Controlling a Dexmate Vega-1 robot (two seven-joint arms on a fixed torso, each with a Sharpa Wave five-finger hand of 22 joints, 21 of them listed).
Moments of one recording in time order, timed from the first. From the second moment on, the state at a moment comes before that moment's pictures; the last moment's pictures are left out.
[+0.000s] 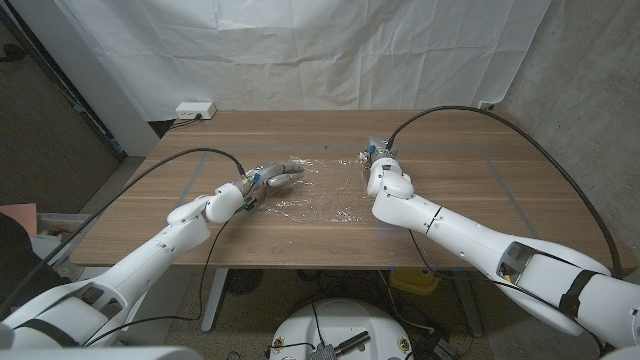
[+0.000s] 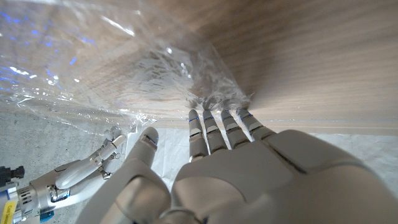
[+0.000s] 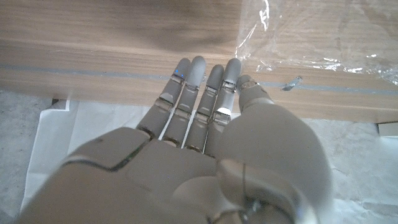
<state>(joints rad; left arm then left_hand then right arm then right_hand) 0.76 0.62 0.49 -1.25 0.56 -0.28 -0.03 0.06 0.07 0.63 -0.02 0.18 0.33 -0.08 0.18 0.18 0.29 -0.08 0.20 0.18 0.19 -0.04 0.18 0.17 0.03 0.08 0.41 0.19 -0.53 -0.39 -0.92 -1.63 -0.48 -0.94 -0.10 1.08 0.17 0.28 -0.14 0.30 1.05 0.05 0.40 0.25 0.76 -0.02 0.54 0.41 0.64 -0.06 0.87 0.75 0.58 0.01 0.45 0.24</state>
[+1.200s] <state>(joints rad) 0.77 0.62 0.49 -1.24 0.56 -0.28 -0.01 0.06 0.07 0.63 -0.02 0.19 0.33 -0.08 0.18 0.18 0.29 -0.08 0.20 0.18 0.19 -0.04 0.17 0.16 0.03 0.08 0.40 0.19 -0.58 -0.27 -0.70 -1.59 -0.12 -0.66 -0.03 1.13 0.17 0.28 -0.15 0.27 1.08 0.08 0.40 0.25 0.78 0.00 0.56 0.39 0.66 -0.06 0.92 0.75 0.59 0.03 0.48 0.23</state>
